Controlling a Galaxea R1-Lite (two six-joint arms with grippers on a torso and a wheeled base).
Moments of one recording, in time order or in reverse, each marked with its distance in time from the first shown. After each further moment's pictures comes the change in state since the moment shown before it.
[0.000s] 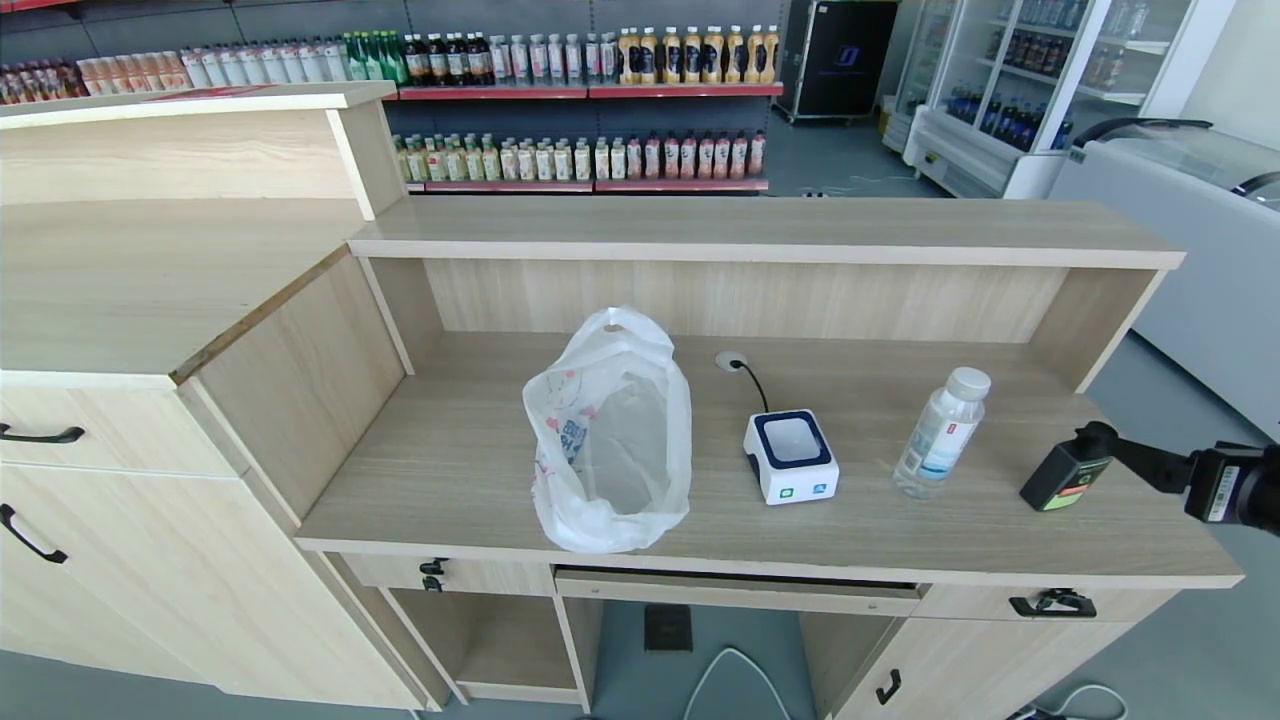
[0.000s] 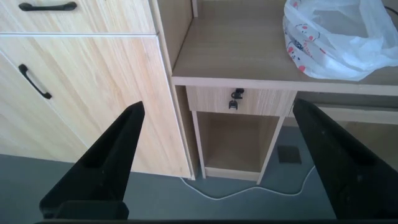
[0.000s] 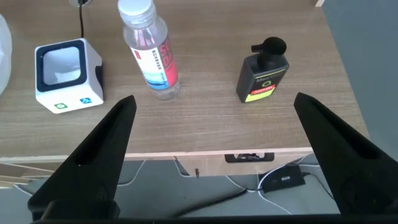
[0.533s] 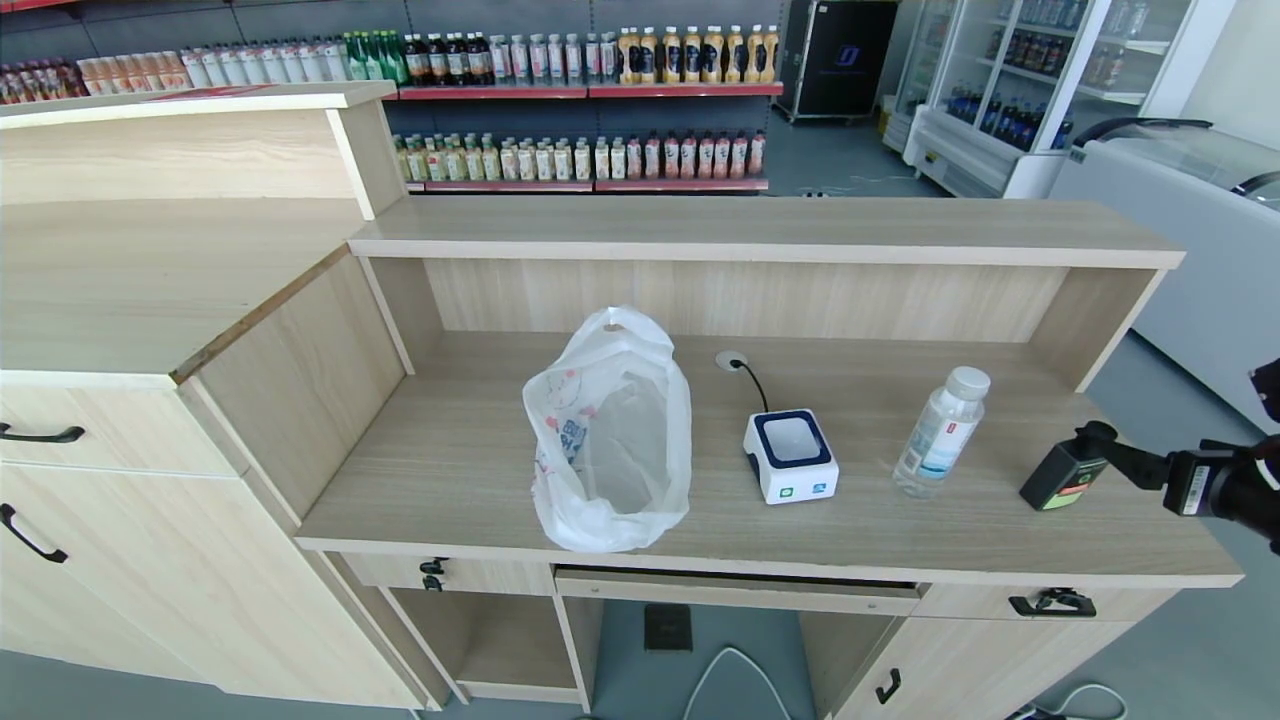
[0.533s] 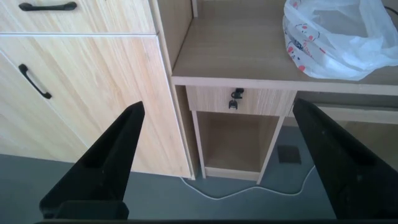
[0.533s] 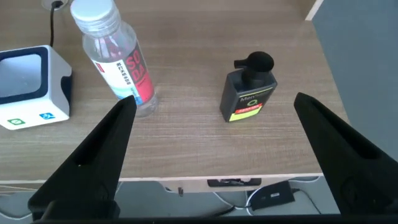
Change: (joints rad) left arm 0.000 0.000 0.000 0.000 0.000 0.000; right arm -0.057 0.221 -0.018 -0.225 0.038 -0.049
